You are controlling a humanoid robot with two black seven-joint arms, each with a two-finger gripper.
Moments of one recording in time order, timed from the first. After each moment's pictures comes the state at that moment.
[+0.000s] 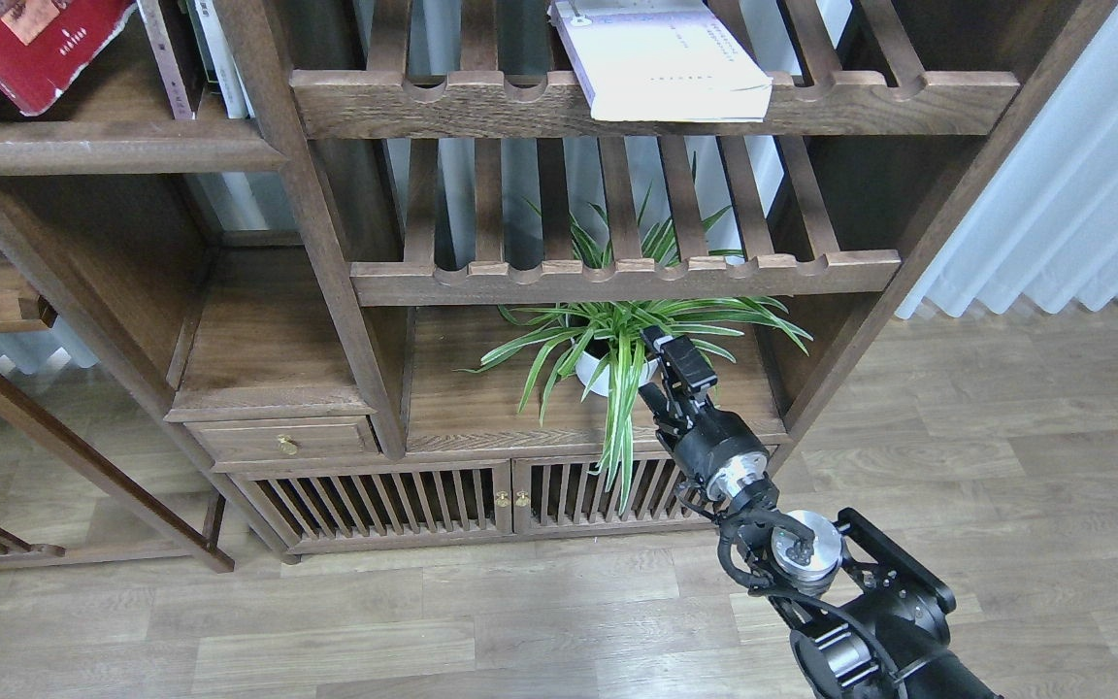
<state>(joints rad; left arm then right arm) -0.87 0.68 -1.15 -0.88 0.33 -0.22 0.12 0.25 0.02 1.02 0.91 0.33 0.32 0.00</state>
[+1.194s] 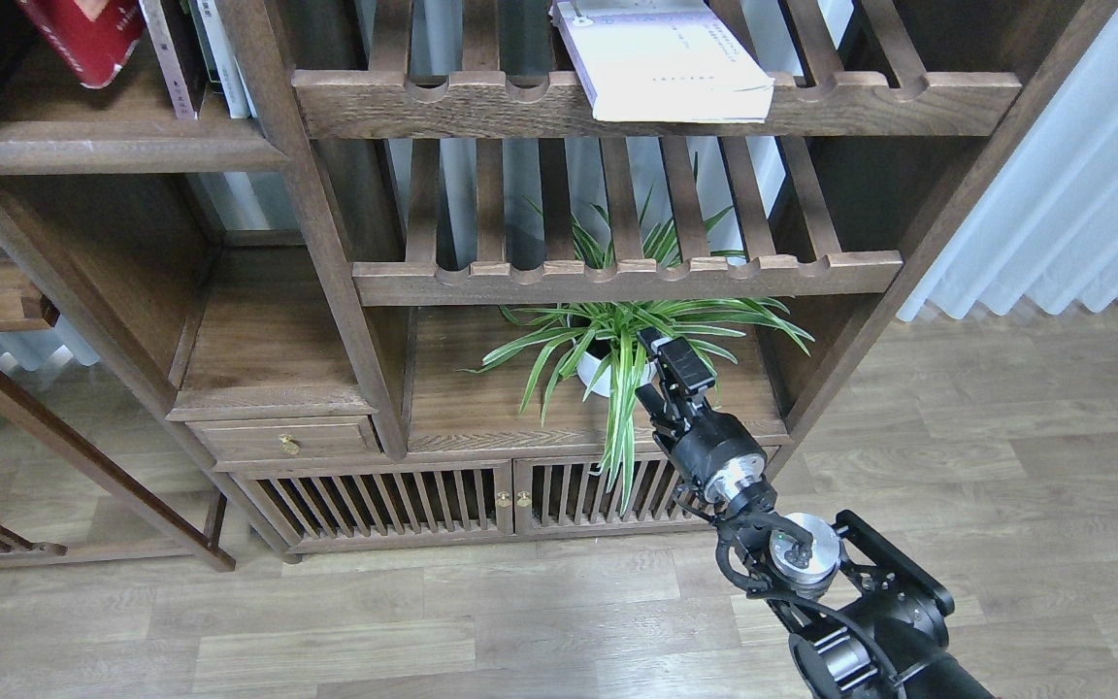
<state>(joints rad) -1.05 0.54 -0.92 -0.67 0.40 -0.21 0.00 0.25 0.02 1.01 0.92 0.33 0.32 0.00</state>
